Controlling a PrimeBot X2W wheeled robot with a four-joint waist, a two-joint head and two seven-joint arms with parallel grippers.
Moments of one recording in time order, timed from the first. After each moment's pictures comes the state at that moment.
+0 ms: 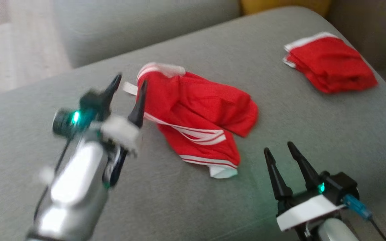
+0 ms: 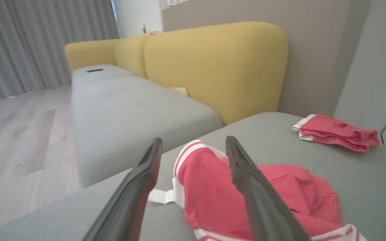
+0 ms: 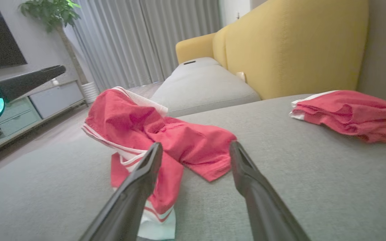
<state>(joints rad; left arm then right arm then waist) -0.60 0.17 -0.57 0.62 -0.38 0.05 -0.25 -0.04 -0.12 0.31 0.26 0.28 0.12 -0.26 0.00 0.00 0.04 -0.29</state>
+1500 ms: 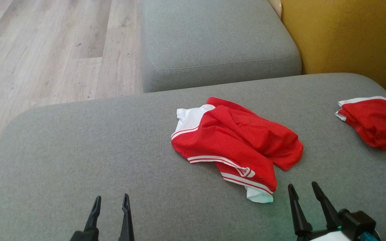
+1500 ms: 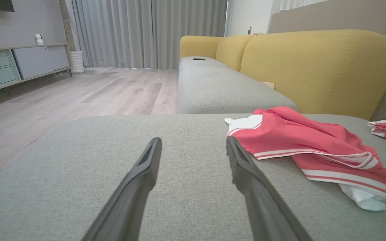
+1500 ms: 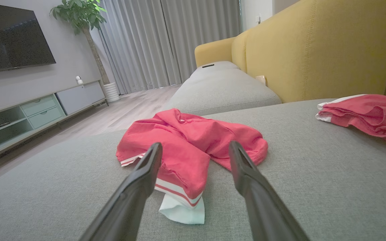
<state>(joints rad) 0.30 0.06 -0.27 0.00 -0.12 0.22 -0.26 0.18 -0.08 0.15 0.25 0.24 0.12 -0.26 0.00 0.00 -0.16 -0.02</state>
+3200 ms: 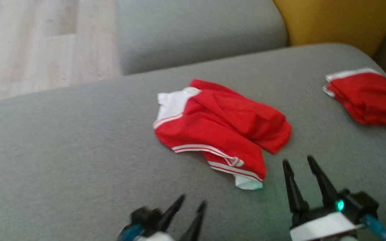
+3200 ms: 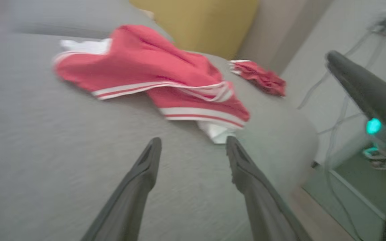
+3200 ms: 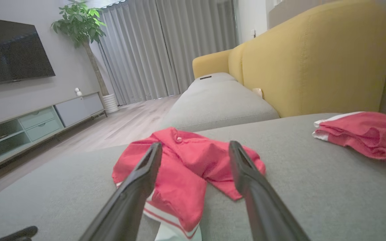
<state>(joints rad) 0.05 0.07 -0.63 0.33 -0.43 -0.06 -0.26 0.12 -0.10 0.19 0.15 0.25 0.12 -0.26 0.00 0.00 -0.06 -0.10</state>
